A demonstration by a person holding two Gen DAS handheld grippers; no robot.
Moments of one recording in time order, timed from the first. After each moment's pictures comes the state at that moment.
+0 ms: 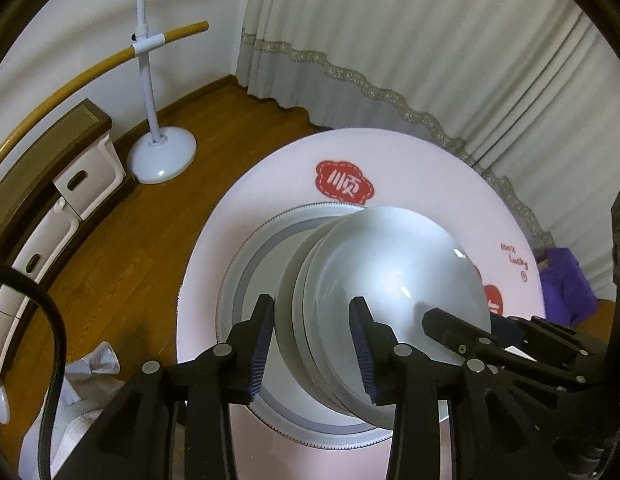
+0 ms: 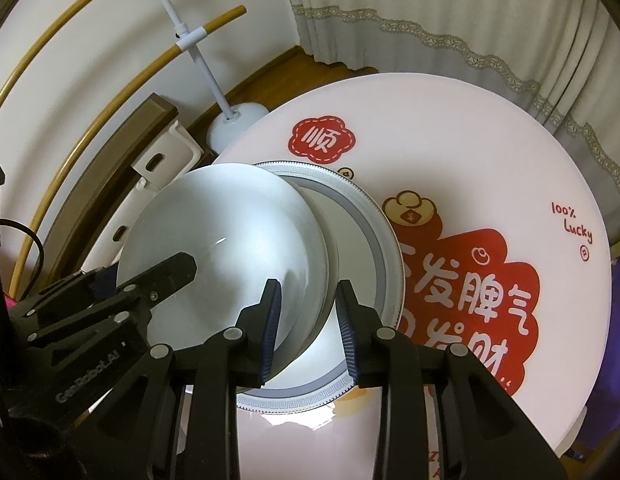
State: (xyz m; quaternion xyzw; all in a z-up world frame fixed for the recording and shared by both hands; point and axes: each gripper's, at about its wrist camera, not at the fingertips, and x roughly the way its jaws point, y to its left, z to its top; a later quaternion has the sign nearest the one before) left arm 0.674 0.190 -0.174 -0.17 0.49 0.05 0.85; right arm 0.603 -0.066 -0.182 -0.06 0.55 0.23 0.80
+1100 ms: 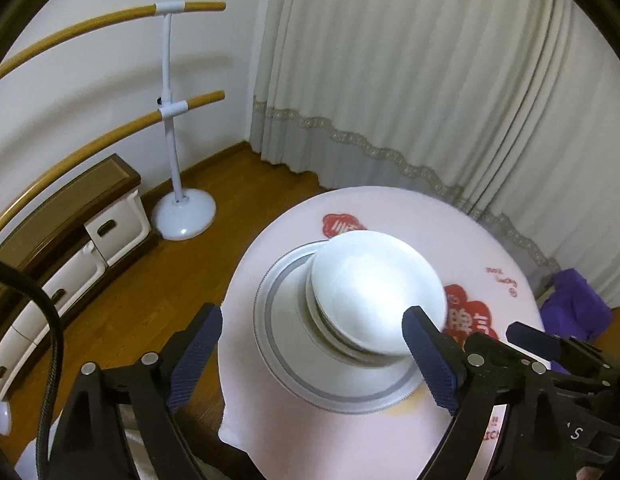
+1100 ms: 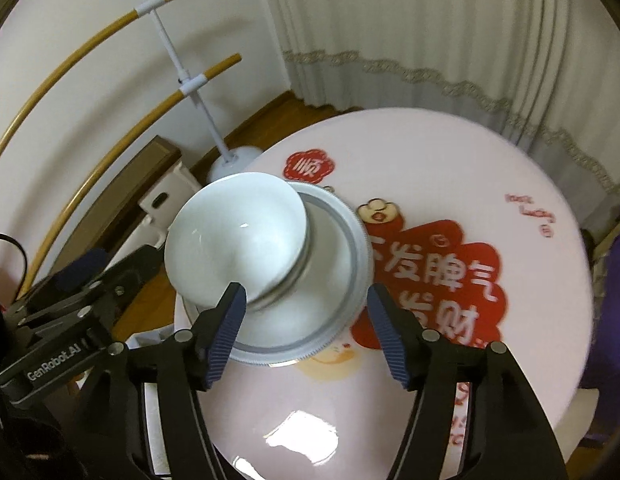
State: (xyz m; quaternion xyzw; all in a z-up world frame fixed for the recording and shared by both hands) left arm 0.554 0.153 -0.129 -0.13 0.38 0.08 0.91; right arm 0.531 -0.111 -0.133 -0.02 0.47 0.21 0.86
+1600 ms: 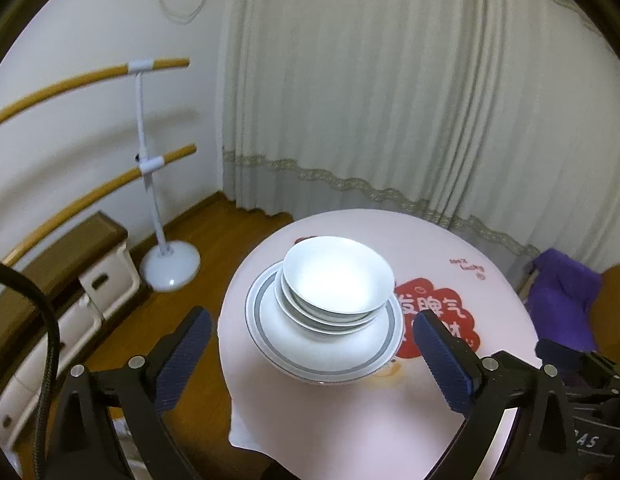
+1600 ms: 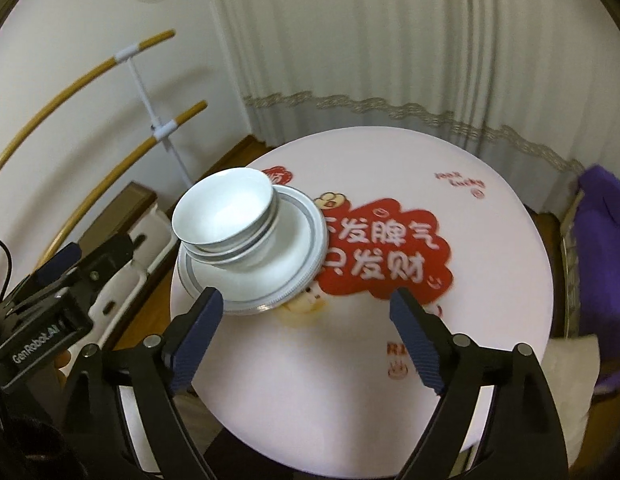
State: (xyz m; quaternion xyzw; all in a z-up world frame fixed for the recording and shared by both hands) left arm 0.447 0.129 -0.131 -0.06 0.30 0.03 0.95; right arm 0.430 -0.161 -0.120 0.04 0.40 0.13 0.91
